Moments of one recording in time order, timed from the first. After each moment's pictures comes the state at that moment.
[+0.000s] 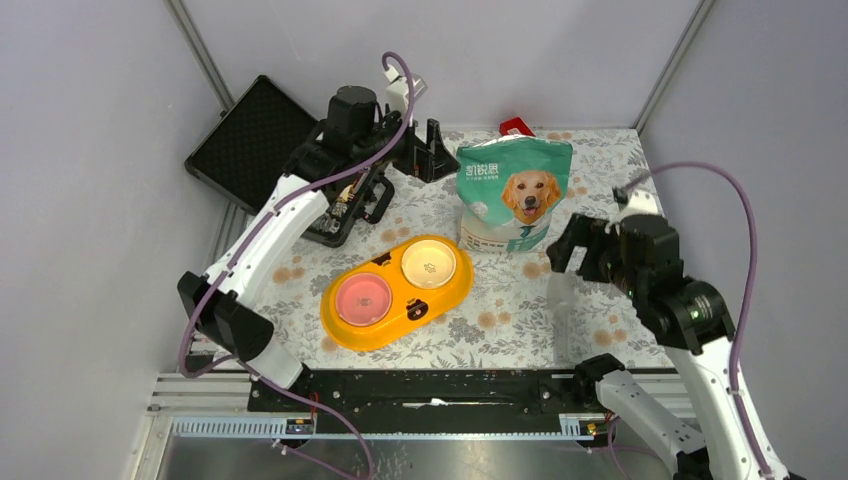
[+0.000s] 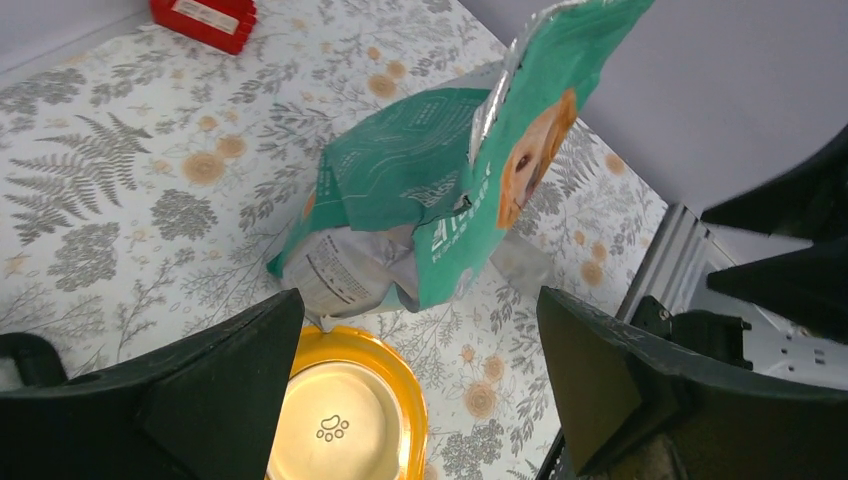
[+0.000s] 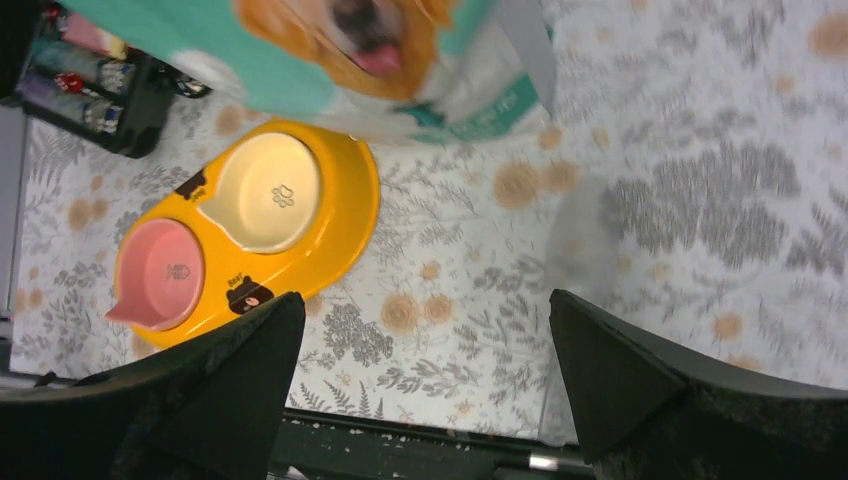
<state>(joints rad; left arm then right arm) -0.53 1.57 1.73 -0.50 0.47 -0.24 0.36 0.70 1.11 -1.04 0.15 0.51</state>
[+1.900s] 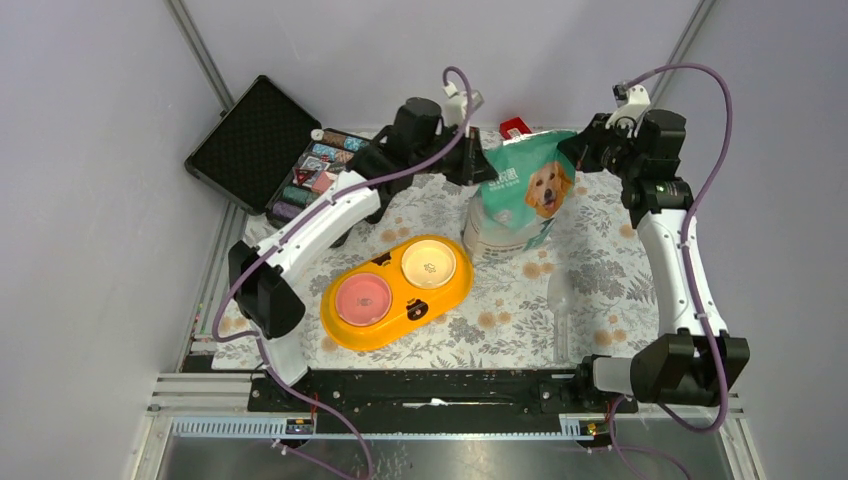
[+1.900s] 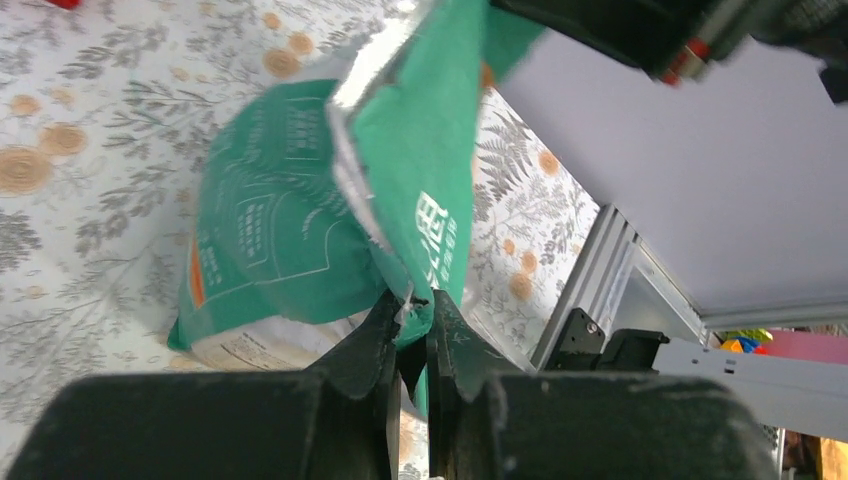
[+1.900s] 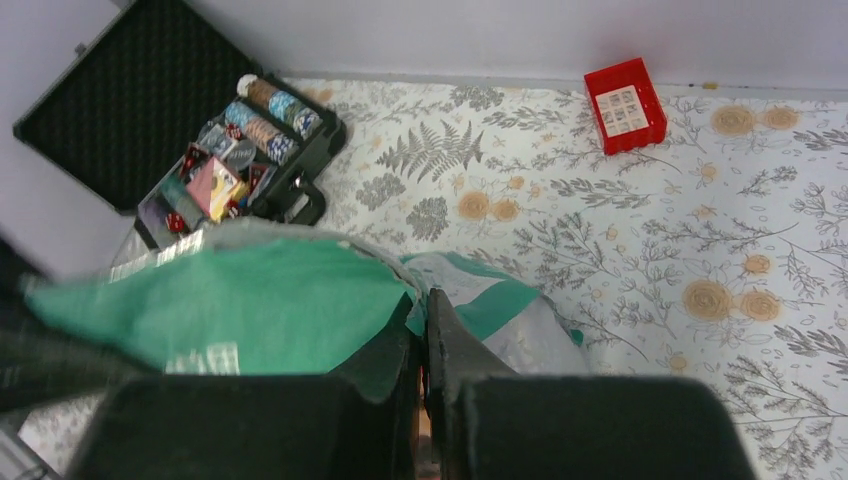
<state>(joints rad) -0.69 1.79 1.84 -0.40 0.46 -0.41 -0.07 1.29 1.31 -0.32 -0.54 0.19</state>
